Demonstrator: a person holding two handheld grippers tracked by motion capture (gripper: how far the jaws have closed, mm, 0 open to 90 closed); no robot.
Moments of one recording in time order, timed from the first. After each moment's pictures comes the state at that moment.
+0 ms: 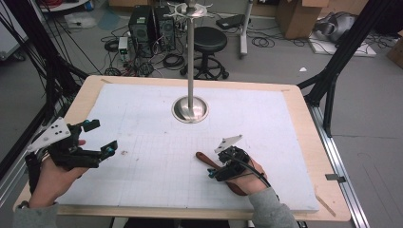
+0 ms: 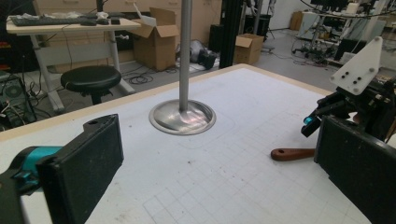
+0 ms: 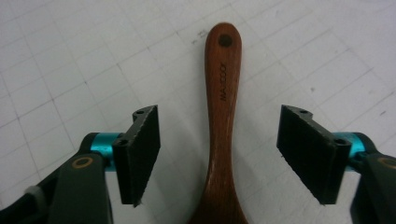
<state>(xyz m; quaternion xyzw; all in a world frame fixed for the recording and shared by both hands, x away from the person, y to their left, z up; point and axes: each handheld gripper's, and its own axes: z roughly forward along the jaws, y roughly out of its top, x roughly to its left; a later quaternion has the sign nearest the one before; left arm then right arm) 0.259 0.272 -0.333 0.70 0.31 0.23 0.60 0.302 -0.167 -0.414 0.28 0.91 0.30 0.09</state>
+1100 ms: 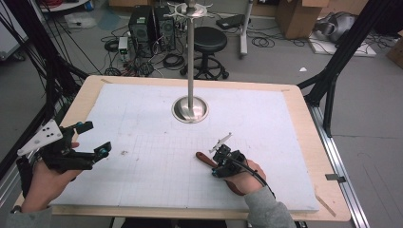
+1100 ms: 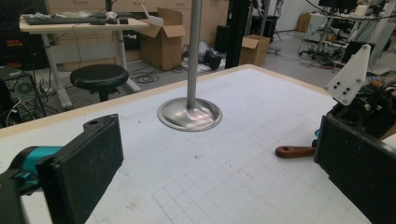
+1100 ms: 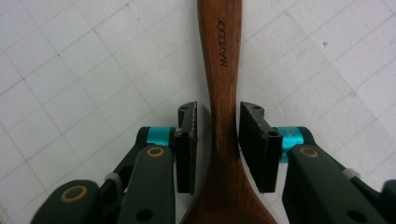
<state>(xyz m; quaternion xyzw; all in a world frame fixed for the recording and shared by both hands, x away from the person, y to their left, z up) 0.252 0.285 -0.333 0.69 0.32 0.24 0.60 0.304 -0.152 -0.413 0.33 0.92 0.19 0.07</state>
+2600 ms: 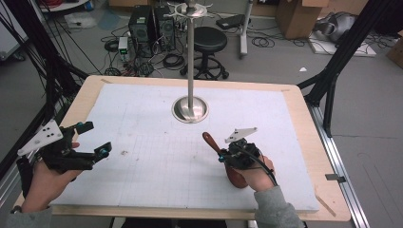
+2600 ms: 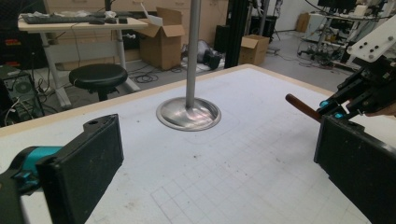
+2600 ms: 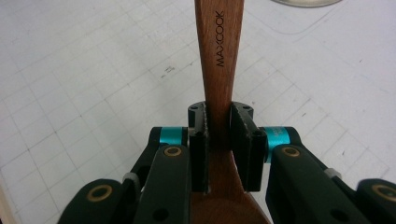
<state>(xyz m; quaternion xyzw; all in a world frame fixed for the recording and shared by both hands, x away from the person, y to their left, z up) 0.252 0.284 -0.333 0.69 0.32 0.23 0.60 0.301 -0.186 -0.378 0.33 0.88 0.33 0.13</state>
